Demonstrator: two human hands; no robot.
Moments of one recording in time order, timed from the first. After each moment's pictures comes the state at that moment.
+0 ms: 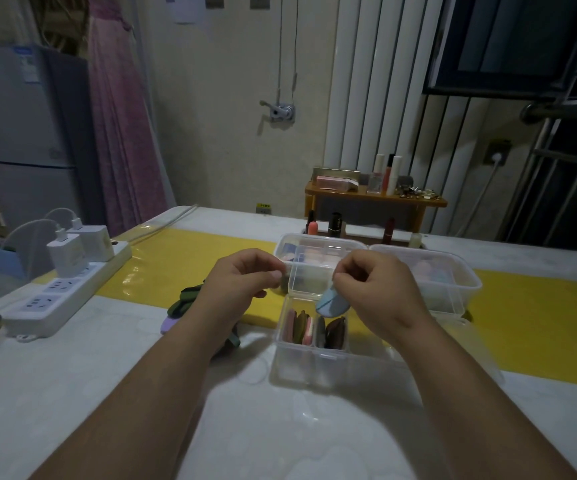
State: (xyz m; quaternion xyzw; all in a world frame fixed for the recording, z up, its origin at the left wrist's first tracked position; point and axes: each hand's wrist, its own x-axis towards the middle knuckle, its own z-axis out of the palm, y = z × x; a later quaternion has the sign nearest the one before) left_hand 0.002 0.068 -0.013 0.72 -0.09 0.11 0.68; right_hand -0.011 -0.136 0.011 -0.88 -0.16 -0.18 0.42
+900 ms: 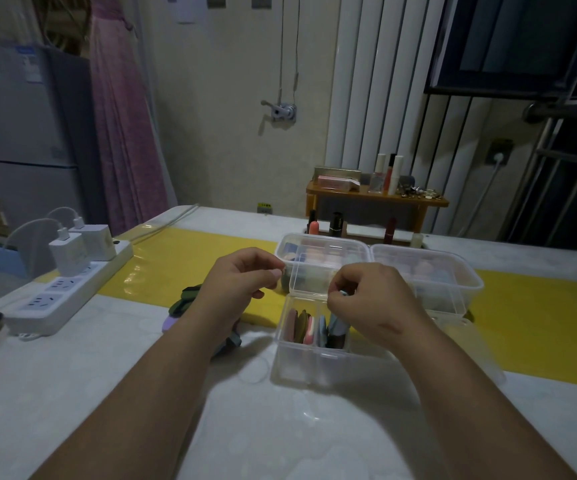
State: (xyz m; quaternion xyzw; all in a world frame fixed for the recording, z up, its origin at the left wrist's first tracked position) left_hand 0.004 0.071 -0.015 0.71 -0.09 0.10 0.69; right_hand -0.011 -0.134 0.010 -0.93 -0.13 -0.10 0.32
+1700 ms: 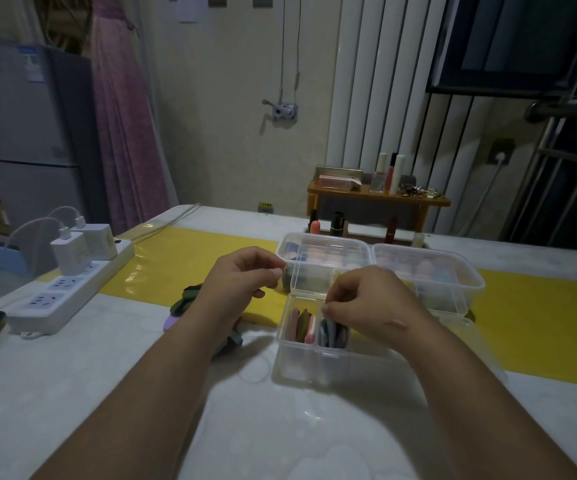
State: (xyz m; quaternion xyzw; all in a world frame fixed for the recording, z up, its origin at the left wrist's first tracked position) left_hand 0.007 0.070 -0.015 0.71 -0.09 0.10 0.69; right_hand -0.011 -0.135 0.014 -0.95 -0.14 -0.02 0.28
